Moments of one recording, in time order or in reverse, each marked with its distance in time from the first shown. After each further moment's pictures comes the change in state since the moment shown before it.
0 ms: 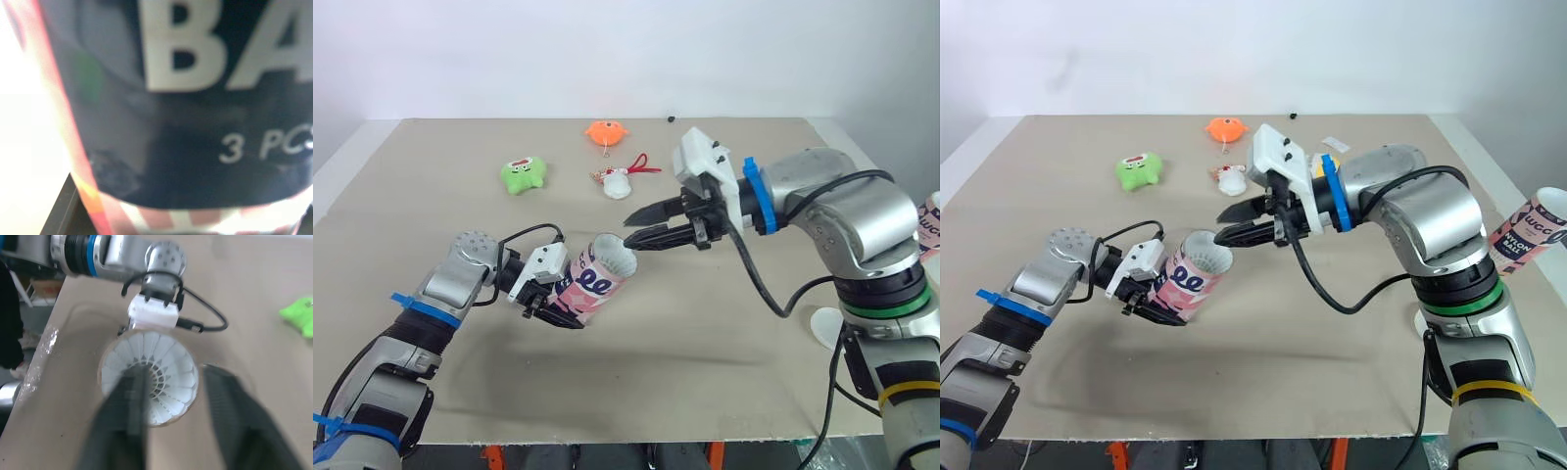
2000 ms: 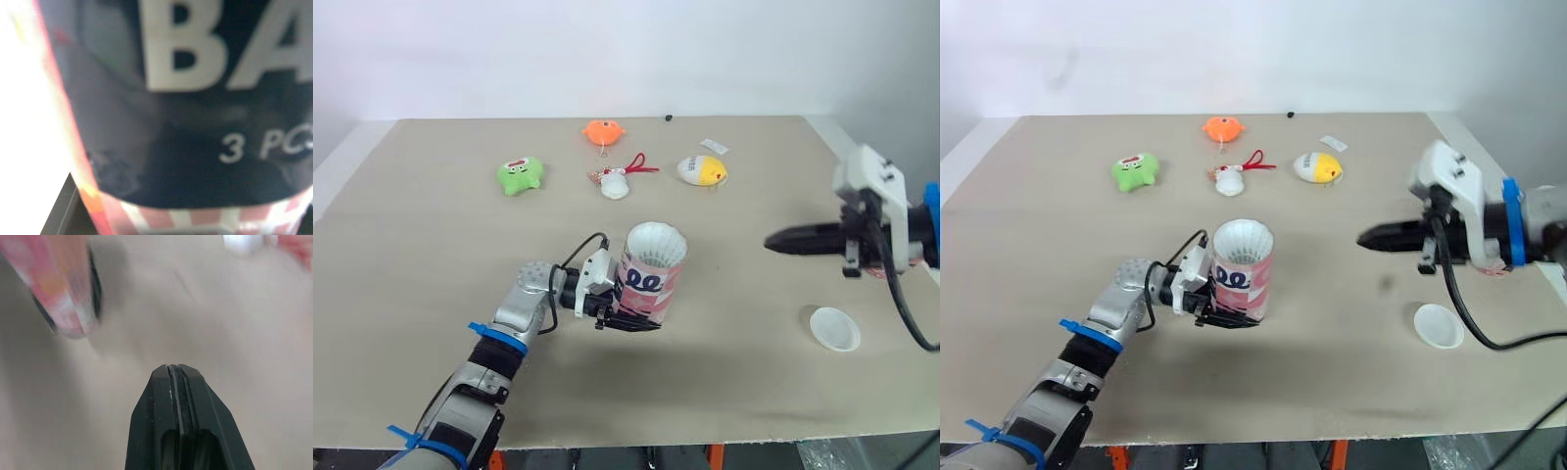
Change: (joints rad) left arm 0.106 -0.428 0.070 0.117 -0.116 -0.224 0.142; right arm 0.623 -0.513 -0.514 -0.120 -0.046 0.087 0.066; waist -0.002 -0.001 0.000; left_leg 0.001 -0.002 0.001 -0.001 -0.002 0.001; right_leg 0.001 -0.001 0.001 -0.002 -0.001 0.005
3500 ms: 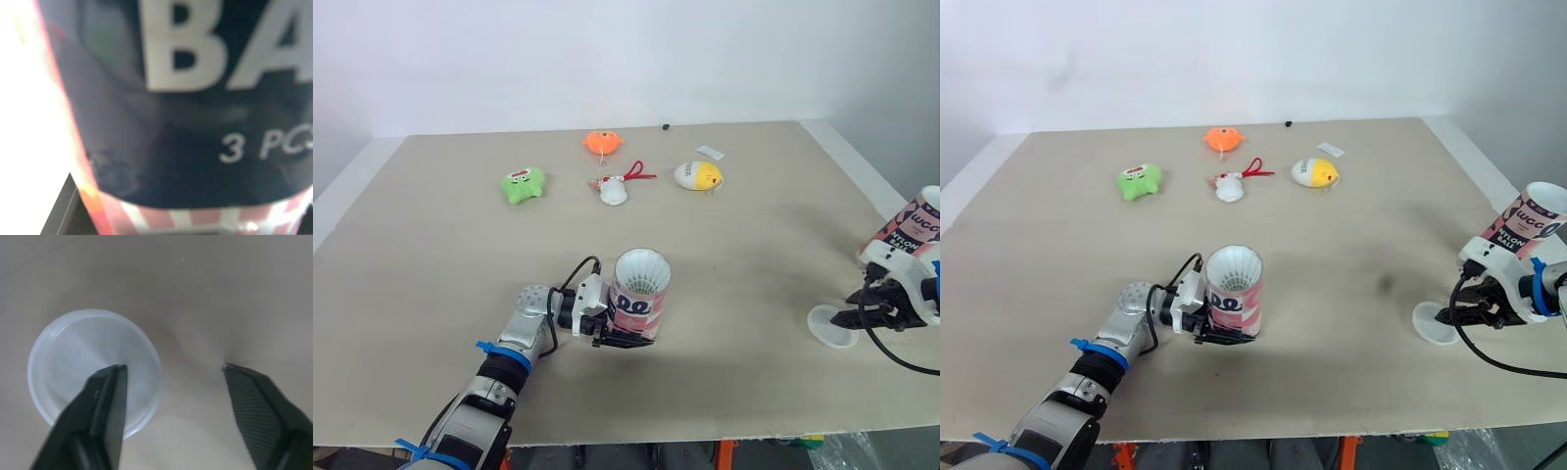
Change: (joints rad) left arm 0.041 -0.027 0.025 0.184 0.064 -0.256 -0.038; right arm -0.117 -0.001 0.380 0.889 -0.378 -0.469 0.116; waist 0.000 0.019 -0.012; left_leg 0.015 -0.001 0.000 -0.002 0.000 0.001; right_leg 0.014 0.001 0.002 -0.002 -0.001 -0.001
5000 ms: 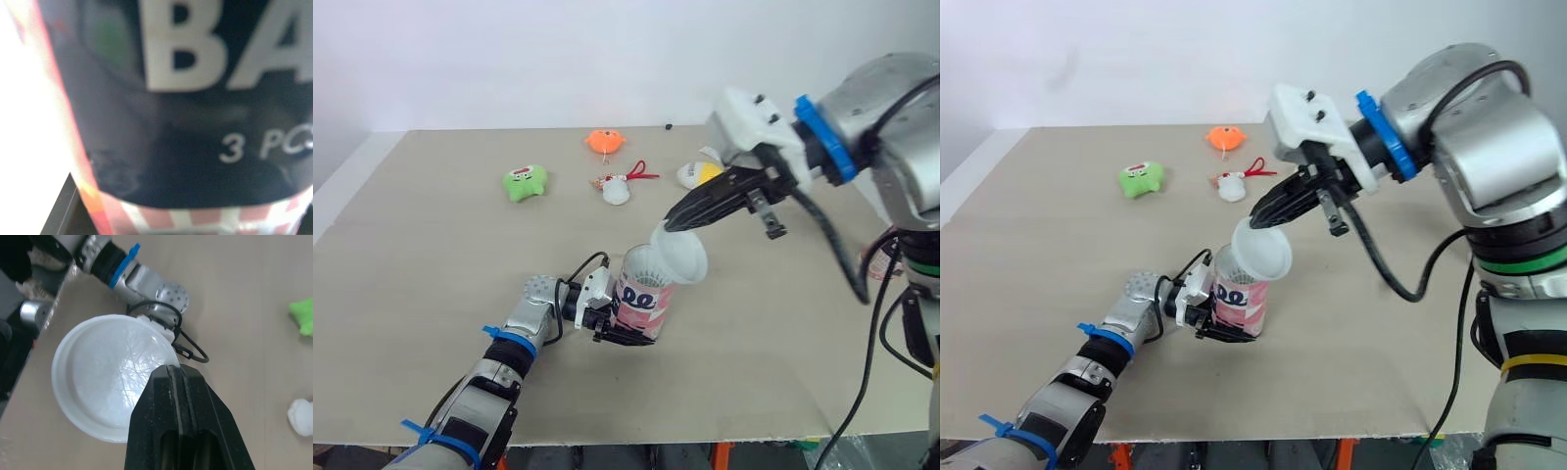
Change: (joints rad) left arm -0.090 -0.002 -0.018 0.098 0.009 0.051 -0.066; right arm -0.785 0.351 0.306 -0.646 0.278 0.227 0.181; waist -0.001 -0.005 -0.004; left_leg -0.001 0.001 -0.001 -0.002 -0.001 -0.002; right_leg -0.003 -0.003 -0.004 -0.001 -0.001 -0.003
